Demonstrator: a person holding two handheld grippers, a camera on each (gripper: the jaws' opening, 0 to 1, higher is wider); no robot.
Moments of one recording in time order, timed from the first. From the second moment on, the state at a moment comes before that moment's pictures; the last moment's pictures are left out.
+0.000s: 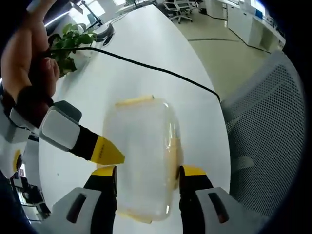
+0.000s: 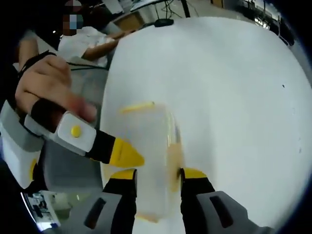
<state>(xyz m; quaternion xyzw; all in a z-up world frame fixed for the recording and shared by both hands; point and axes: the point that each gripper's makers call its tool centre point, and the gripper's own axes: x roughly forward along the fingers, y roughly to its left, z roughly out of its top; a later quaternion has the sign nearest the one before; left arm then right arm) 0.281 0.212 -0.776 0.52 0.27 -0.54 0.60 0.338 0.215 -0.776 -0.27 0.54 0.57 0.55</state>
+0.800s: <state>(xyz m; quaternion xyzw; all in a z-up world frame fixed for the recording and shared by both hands) 0.281 0.210 -0.781 0.52 0.27 -0.54 0.61 0.333 0.220 -0.777 -0.27 0.55 0.56 0.55</state>
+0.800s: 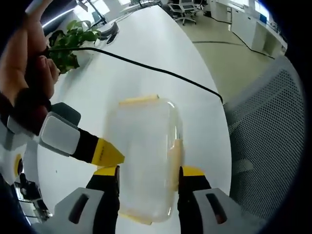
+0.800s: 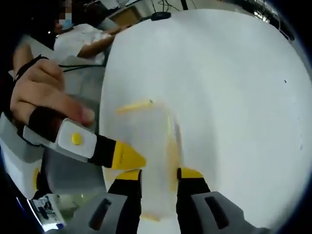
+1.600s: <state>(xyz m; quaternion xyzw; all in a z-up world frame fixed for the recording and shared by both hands) 0.261 0.211 -0.762 0.45 0.29 -0.57 0.62 0.335 0.214 -0.758 -0.29 0.50 0.59 0.57</state>
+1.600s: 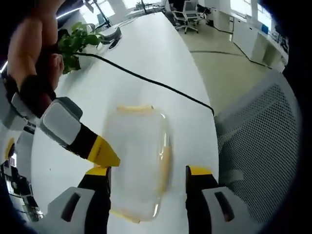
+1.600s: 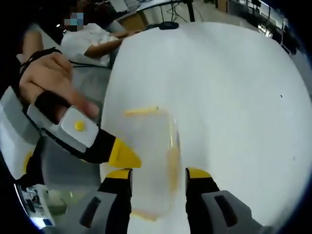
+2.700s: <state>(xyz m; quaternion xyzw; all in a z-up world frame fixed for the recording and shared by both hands) 0.286 0.238 -0.759 0.42 0.33 -0.59 0.60 0.320 0.185 -0.760 -0.30 0.48 0.55 0.61</state>
